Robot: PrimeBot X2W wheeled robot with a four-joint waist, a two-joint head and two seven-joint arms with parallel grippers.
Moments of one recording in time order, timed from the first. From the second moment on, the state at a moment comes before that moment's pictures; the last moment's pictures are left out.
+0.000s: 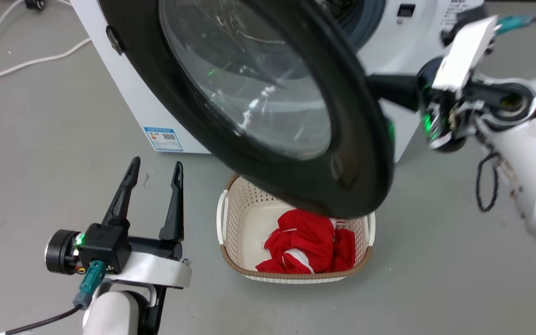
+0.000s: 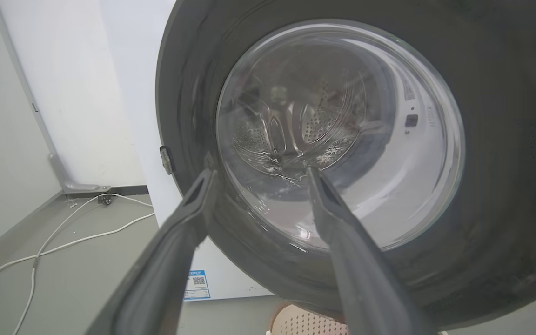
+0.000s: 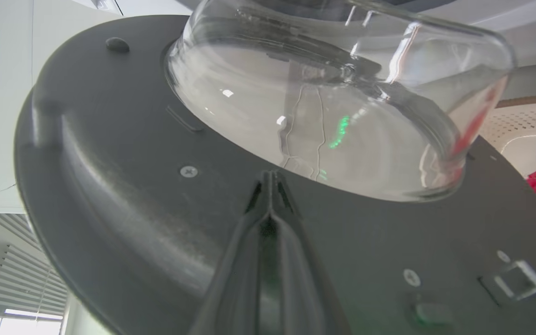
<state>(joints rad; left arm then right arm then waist) -0.16 0.05 -0.02 0.03 -0.04 -0.11 -0.26 -1.15 -0.28 0.71 0.93 1.94 0.13 0.74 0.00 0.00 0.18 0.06</state>
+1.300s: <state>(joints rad) -0.12 0.05 -0.04 0.04 -0.06 -0.08 -0.26 -0.66 -0.45 0.72 0.44 2.01 0.13 0.01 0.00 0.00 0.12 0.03</state>
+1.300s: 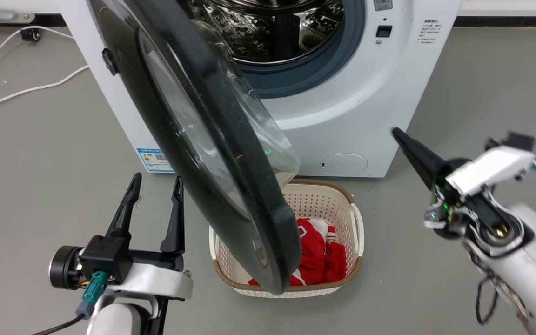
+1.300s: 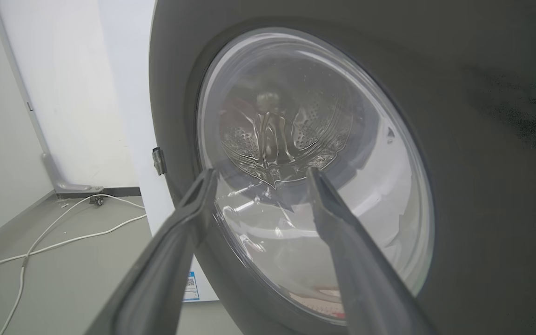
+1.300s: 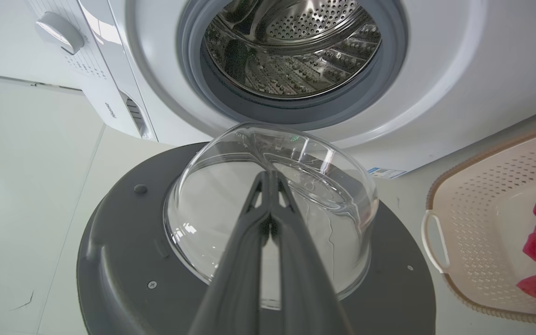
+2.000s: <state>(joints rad) -0.09 0.05 0.02 0.04 -0.05 -0.09 -0.26 -0.25 -0.18 -0.06 0.34 0.78 0.13 -0.26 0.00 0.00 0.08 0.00</state>
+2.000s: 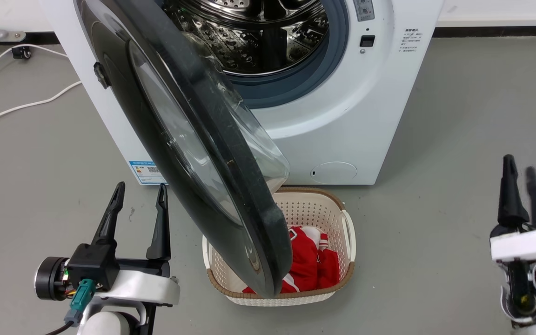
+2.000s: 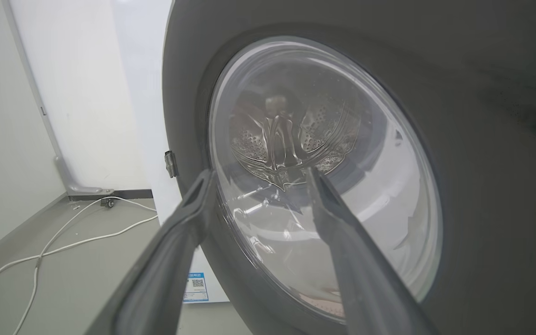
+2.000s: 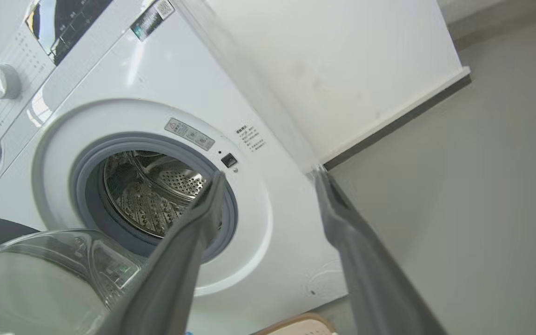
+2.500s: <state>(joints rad) -0.09 0.05 0.02 0.04 -0.04 -0.10 -0.26 -0.03 -0.05 -0.07 -0.06 -0.02 0.13 -0.26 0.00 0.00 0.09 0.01</state>
